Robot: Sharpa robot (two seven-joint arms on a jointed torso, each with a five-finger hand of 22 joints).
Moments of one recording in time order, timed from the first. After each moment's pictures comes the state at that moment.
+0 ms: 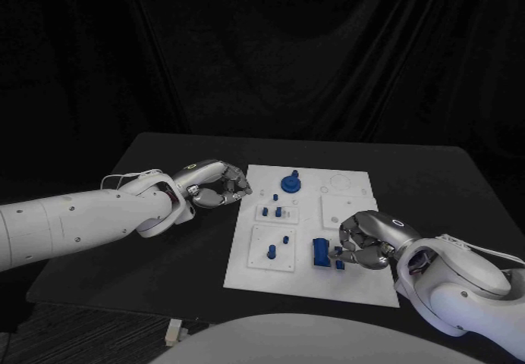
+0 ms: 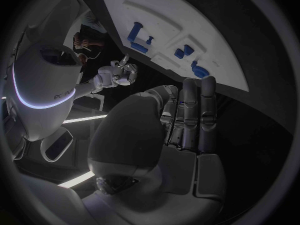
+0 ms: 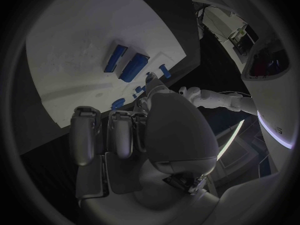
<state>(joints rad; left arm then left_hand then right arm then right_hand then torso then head) 1.13 -0.97 -0.21 1.45 -1.16 -0.44 0.52 1.48 -0.08 0.43 0.14 0.33 1.03 0.11 0.11 0.12 0.76 0.11 0.56 0.12 1.03 0.01 0.92 0.58 0.16 1.07 0.12 0.49 1.31 1.06 -1.00 -0.21 1.93 -1.52 -0.41 -0.44 1.37 -0.10 0.09 0.28 0.05 1.09 -0.04 1.11 1.30 1.46 -0.10 1.57 1.31 1.47 -0.15 1.51 1.31 0.02 1.47 -0.03 1.47 1.31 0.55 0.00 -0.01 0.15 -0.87</state>
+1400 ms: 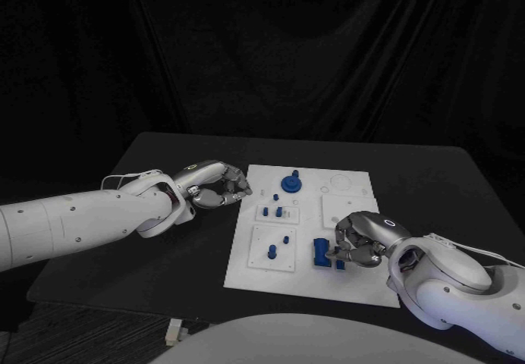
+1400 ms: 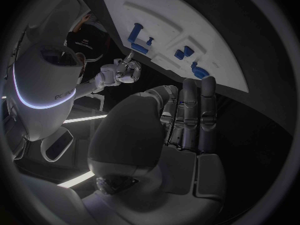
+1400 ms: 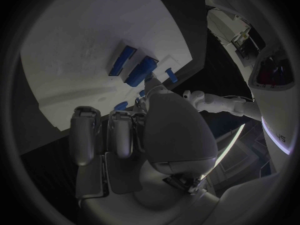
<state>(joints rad) 1.12 -0.97 -0.21 1.45 -1.16 -0.44 0.52 1.48 -0.08 0.43 0.13 0.33 1.03 0.11 0.11 0.12 0.76 0.11 0.56 0.12 1.03 0.01 0.92 0.58 0.16 1.07 0.12 0.49 1.31 1.04 -0.94 -0.21 1.85 -1.54 -0.41 -0.44 1.39 -0.08 0.09 0.26 0.05 1.08 -0.04 1.10 1.31 1.46 -0.10 1.57 1.31 1.47 -0.15 1.51 1.31 0.02 1.47 -0.03 1.47 1.31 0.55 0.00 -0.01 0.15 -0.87</state>
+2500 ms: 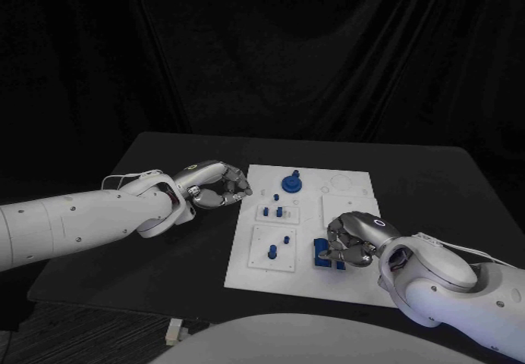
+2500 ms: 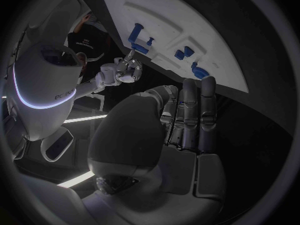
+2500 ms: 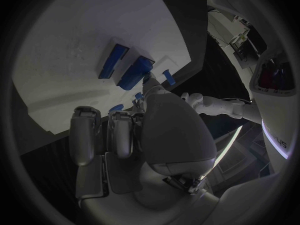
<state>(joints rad) 1.12 -0.97 -0.21 1.45 -1.16 -0.44 0.52 1.48 -0.08 0.43 0.13 0.33 1.03 0.11 0.11 0.12 0.76 0.11 0.56 0.12 1.03 0.01 0.92 0.58 0.16 1.07 0.12 0.49 1.31 1.02 -0.89 -0.20 1.83 -1.56 -0.40 -0.44 1.43 -0.08 0.08 0.23 0.05 1.08 -0.04 1.10 1.33 1.46 -0.10 1.57 1.31 1.47 -0.15 1.51 1.31 0.02 1.47 -0.03 1.47 1.31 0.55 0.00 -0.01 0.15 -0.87</state>
